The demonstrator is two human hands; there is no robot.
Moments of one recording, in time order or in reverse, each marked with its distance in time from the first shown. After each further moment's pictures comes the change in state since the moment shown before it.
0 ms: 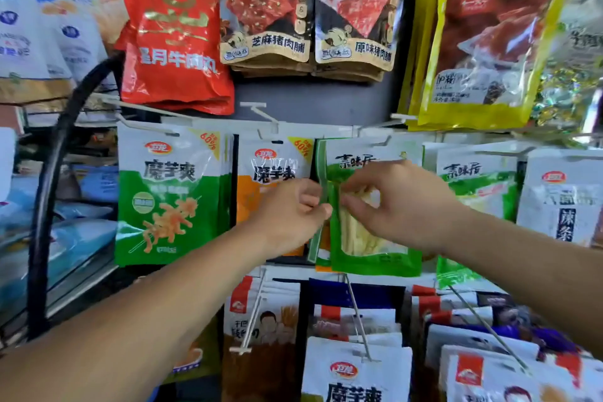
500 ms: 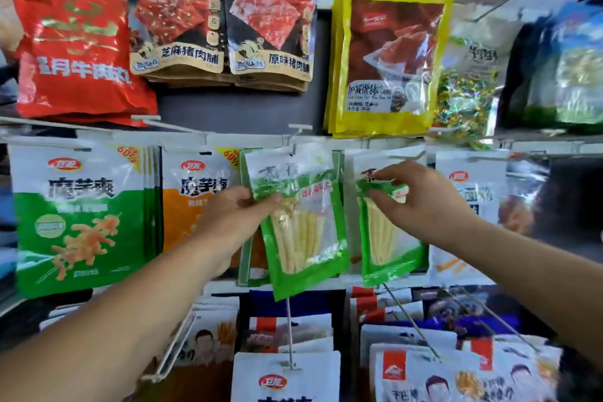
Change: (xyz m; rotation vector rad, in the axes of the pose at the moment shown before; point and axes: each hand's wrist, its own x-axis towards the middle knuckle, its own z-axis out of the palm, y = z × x) left_hand 0.021 0.028 0.052 -0.320 0.208 -0.175; right_hand -0.054 0.140 -0.019 0.151 0.138 0.331
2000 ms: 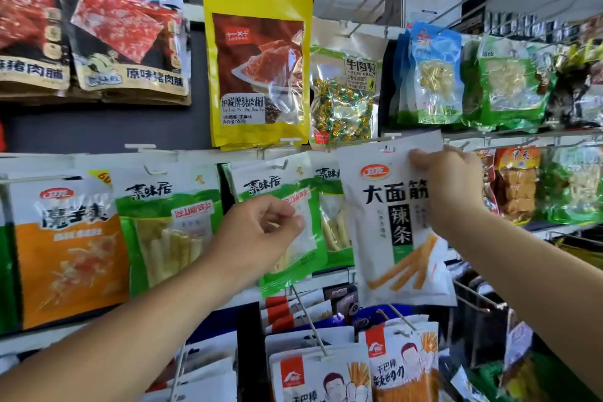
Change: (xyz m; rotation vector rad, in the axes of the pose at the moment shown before) left_hand -0.064 0.066 0.155 0.035 -0.314 0.310; right_hand -0.047 0.087 -0.131 0.884 0.588 0.646
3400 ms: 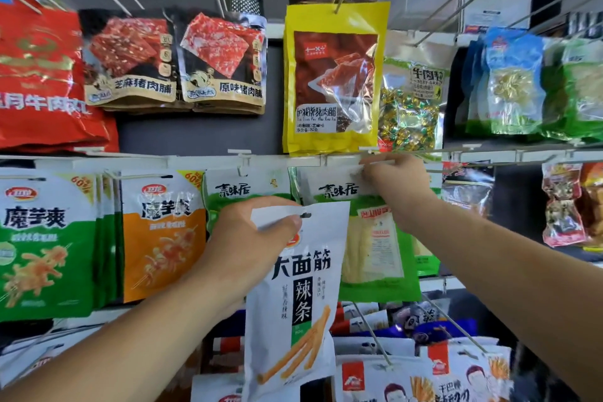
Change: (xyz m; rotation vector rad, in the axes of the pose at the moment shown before) left_hand -0.035 -0.007 -0.086 -0.023 0.221 -0.045; right_hand -0.023 0.018 0.131 -0.140 -0.389 0.045
